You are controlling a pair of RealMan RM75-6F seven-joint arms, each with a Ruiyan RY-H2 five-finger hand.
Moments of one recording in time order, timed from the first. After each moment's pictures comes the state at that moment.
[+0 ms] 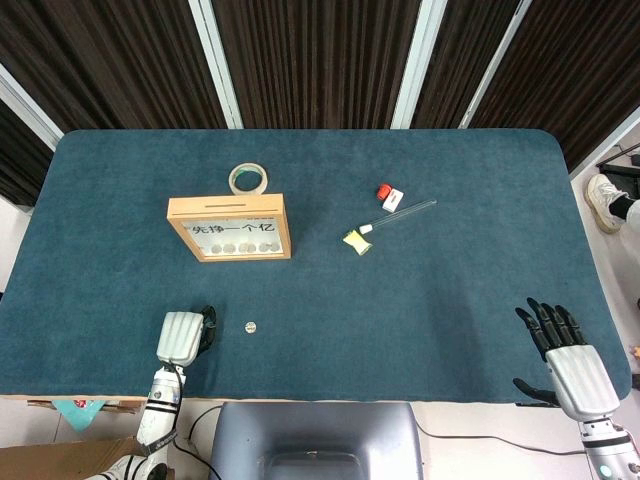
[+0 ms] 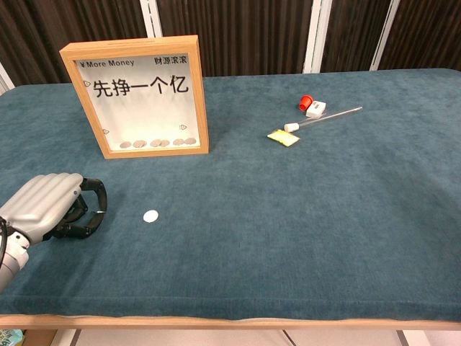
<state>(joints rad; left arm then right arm) -0.39 -1.95 -0.13 -0.94 1.39 1.29 0.24 0.05 -1.10 -0.04 -1.62 -1.65 1.50 -0.07</state>
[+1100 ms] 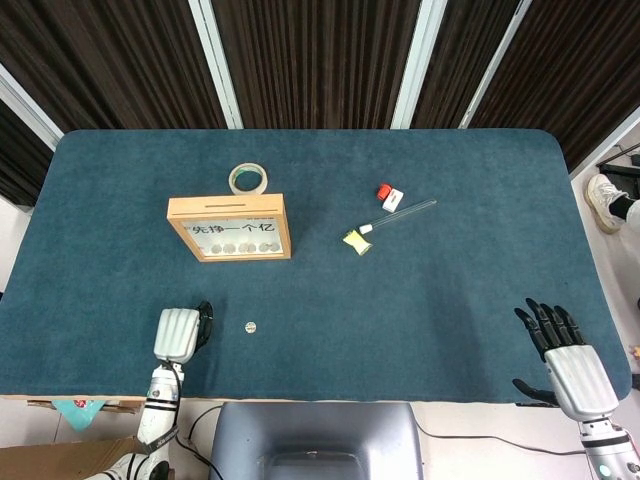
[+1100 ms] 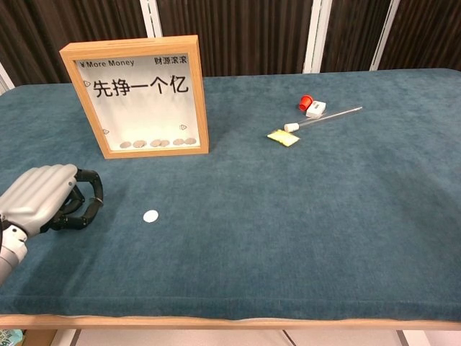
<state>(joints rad) -0.39 -1.97 -0.15 -0.91 1.40 1.34 0.20 0.05 -1.10 -0.04 -1.62 -1.65 1.49 -0.07</state>
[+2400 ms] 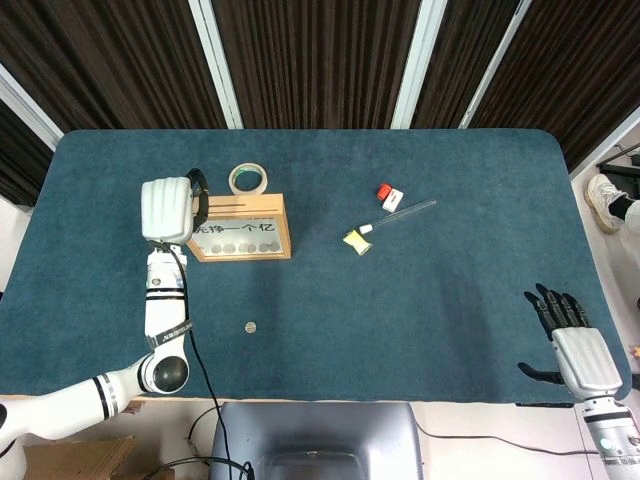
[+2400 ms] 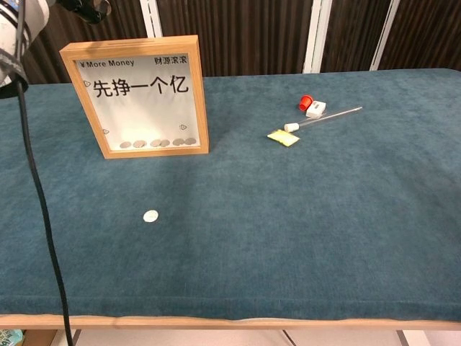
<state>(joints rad) -0.84 -1.63 -0.63 -1.44 0.90 1.26 0.76 0.10 -1.08 0.02 -1.63 -1.51 1.37 -0.02</state>
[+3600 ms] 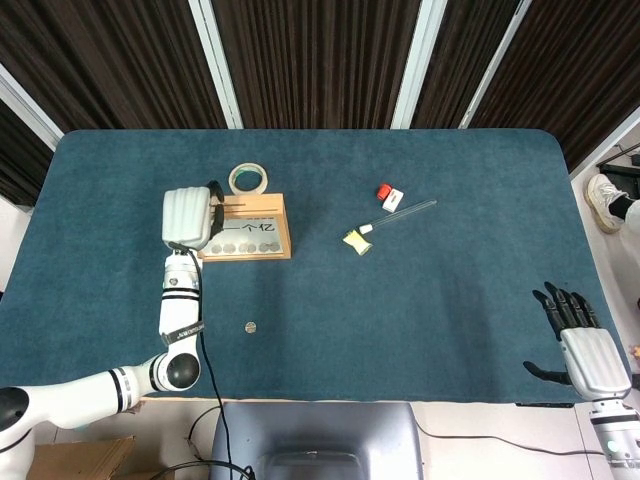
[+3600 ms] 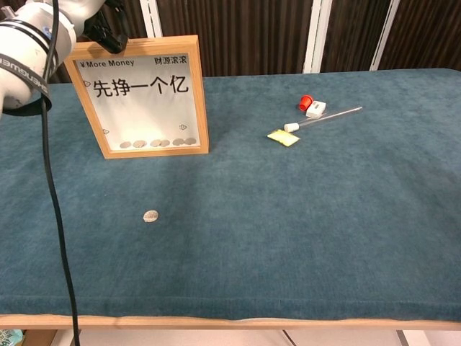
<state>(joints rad) -0.93 -1.64 -0.51 -1.39 0.76 1.26 0.72 0.09 -1.07 0.02 -1.63 -1.51 1.40 0.00</state>
